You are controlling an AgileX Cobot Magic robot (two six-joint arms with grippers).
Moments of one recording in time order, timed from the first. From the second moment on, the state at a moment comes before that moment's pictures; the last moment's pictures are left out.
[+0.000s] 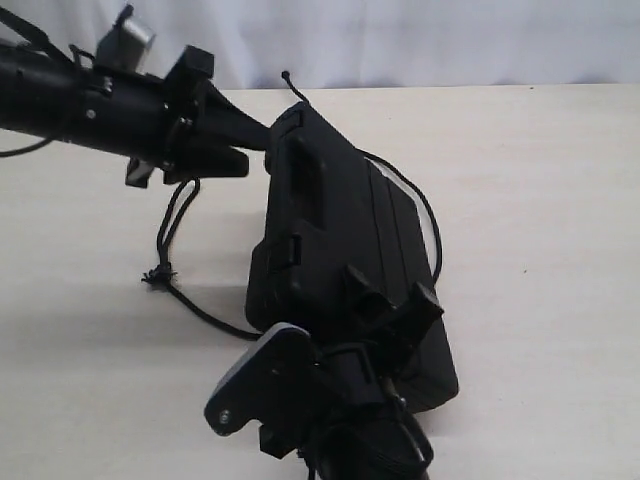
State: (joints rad) left arm -0.03 1.69 -1.03 -1.36 0.99 0.73; right arm 1.44 1.81 -0.68 -1.63 1.18 1.86
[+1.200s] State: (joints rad) left arm -0.06 1.84 -0.79 -1.05 0.27 0.88; right arm 1.28 1.60 -0.67 -1.63 0.82 1.89
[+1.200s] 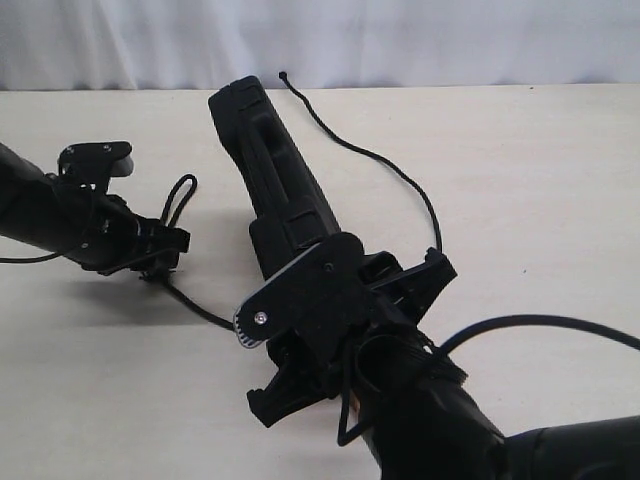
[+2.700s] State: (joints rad) left arm -0.07 1.59 -0.74 -1.12 0.40 1.24; right arm 1.20 1.59 -0.68 -1.57 0.80 1.89
